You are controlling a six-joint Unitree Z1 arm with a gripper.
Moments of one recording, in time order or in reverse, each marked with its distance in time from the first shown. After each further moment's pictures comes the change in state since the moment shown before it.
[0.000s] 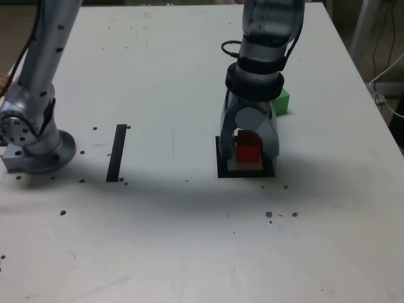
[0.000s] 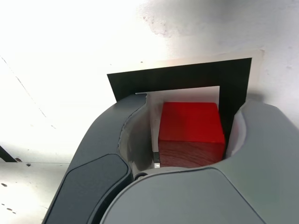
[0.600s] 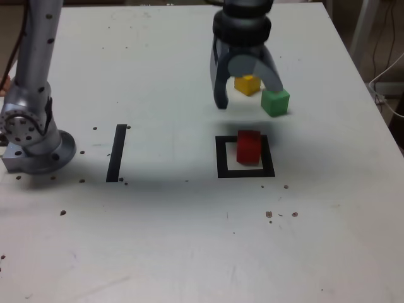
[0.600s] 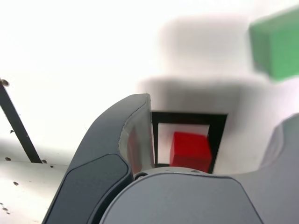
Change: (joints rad) arm 0.170 -0.114 -0.095 0.132 0.105 -0.032
